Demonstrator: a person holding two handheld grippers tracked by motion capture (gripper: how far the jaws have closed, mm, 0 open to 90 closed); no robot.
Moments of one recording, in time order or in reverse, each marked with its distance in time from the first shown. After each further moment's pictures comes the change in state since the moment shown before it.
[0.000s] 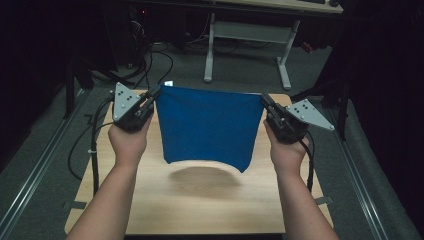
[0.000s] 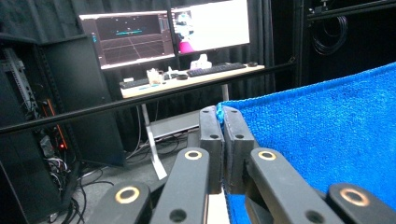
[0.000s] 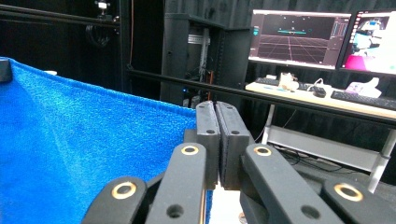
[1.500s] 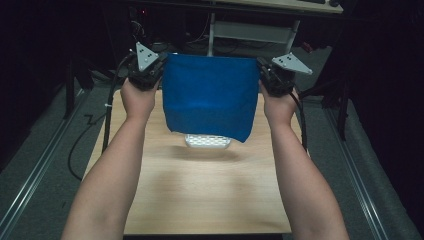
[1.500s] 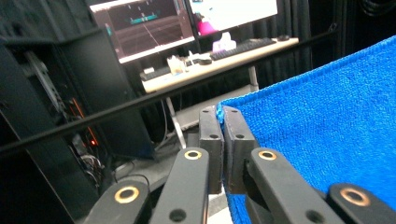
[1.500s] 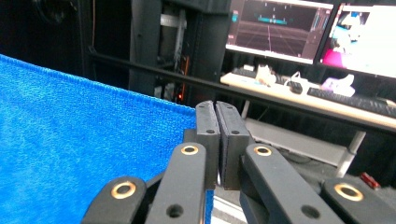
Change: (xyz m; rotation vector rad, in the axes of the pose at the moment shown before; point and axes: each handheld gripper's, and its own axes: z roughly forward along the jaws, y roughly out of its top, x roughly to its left) left arm 0.042 0.007 0.111 0.122 0.065 0.105; right arm -0.048 0.022 0.113 0.096 -0.091 -0.048
